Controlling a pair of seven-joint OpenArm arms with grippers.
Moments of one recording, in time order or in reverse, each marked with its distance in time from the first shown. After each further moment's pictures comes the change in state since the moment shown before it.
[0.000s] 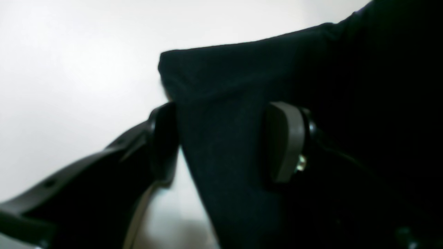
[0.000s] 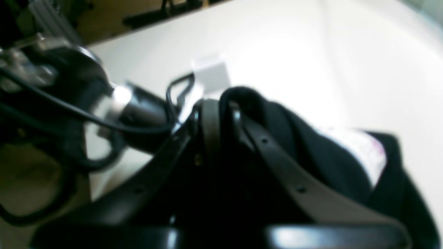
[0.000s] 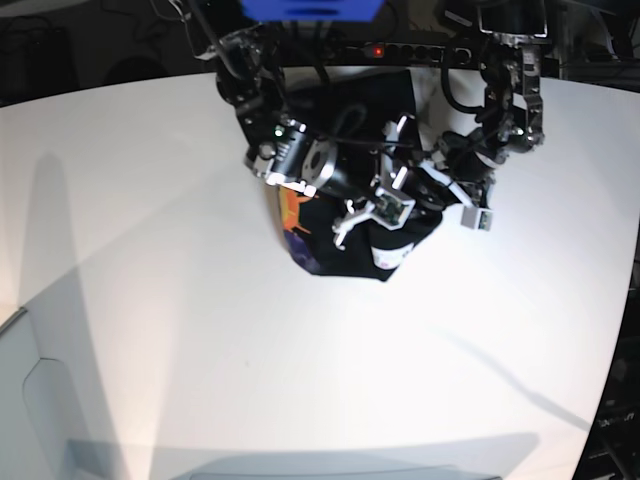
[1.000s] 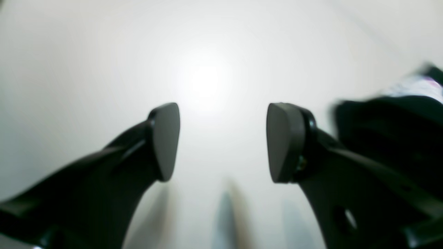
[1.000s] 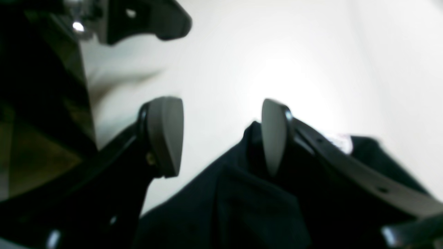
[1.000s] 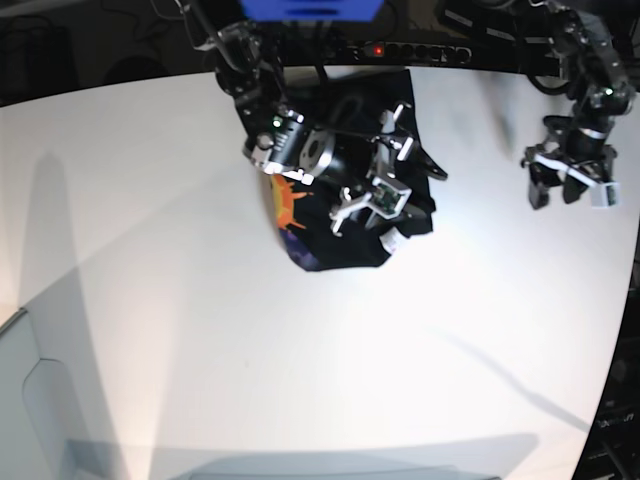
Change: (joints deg) left arm 9.6 -2.6 -31.3 13.8 2.3 0.7 2.5; right arm -3.3 0.2 0.4 3.4 0.9 0.0 -0.3
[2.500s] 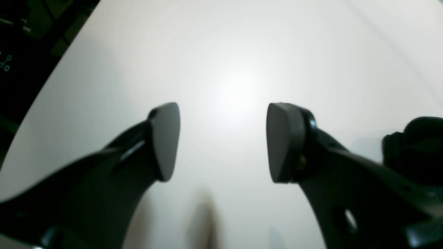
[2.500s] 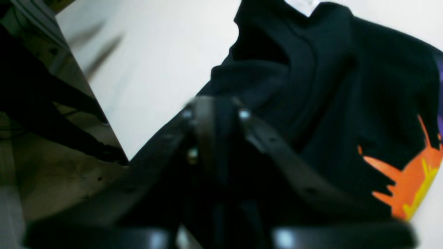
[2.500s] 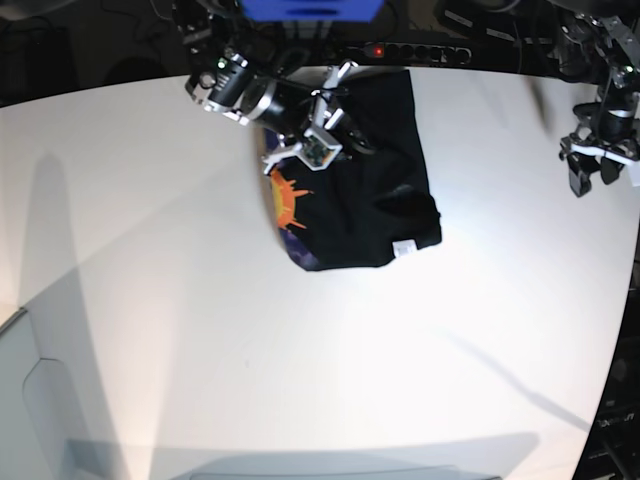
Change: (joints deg) left arm 1.4 2.7 -10.4 0.3 -0.6 -0.3 0.2; right arm -16.3 5.4 8.7 9.0 -0.1 0.0 0.4
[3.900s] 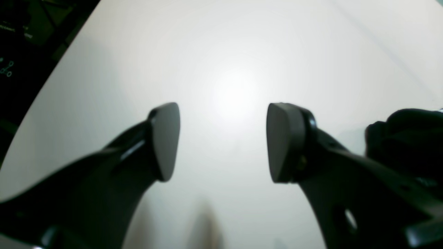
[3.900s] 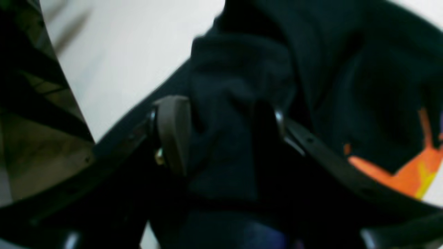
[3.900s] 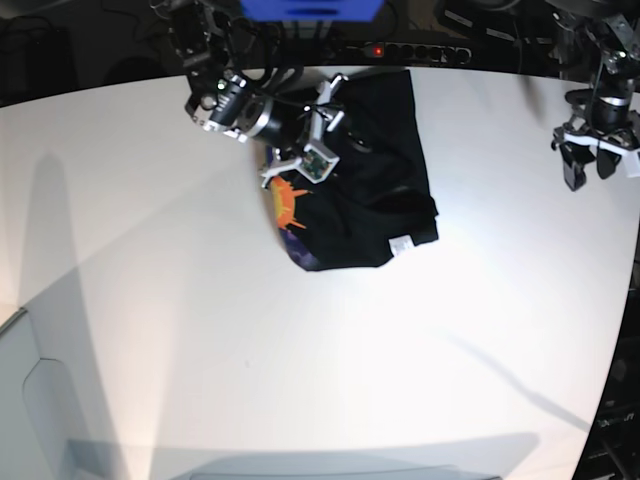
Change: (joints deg) left arm 2.6 3.2 -0.9 5.7 0.0 -0.4 0.2; right arm 5.7 2.7 -0.2 -5.8 -0.4 0.0 0.0
